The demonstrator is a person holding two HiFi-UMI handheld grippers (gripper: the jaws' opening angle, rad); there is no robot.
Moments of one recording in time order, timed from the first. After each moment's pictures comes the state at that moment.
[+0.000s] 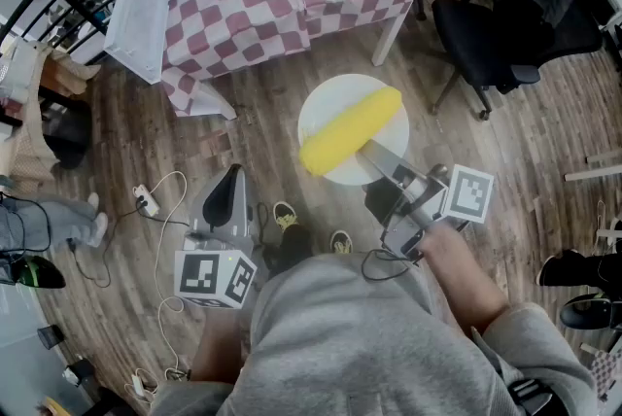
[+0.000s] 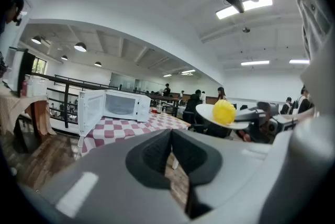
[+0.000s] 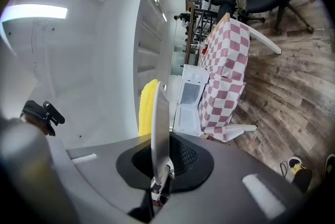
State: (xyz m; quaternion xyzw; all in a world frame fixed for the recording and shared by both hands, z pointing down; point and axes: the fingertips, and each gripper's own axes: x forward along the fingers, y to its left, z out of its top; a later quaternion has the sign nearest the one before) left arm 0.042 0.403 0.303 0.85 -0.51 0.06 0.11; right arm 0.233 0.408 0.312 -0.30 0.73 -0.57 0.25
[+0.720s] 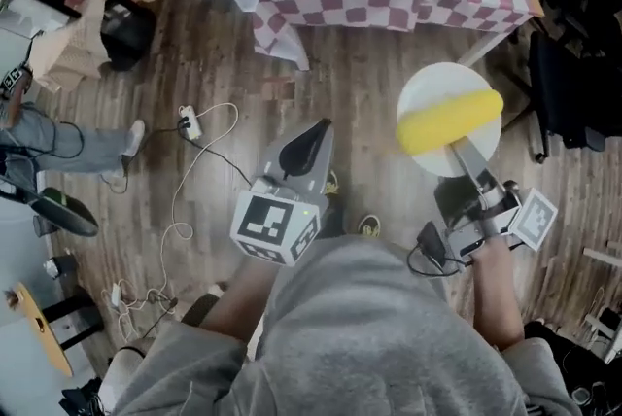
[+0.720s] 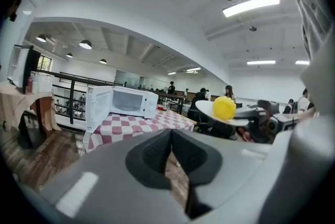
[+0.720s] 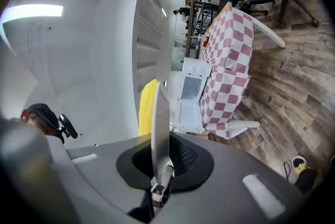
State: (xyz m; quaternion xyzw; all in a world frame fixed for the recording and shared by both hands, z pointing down) left arm 0.022 0.375 0.323 0.85 -0.52 0.06 0.12; right arm 0.209 0.378 0.319 -0.29 0.73 -0.57 0.25
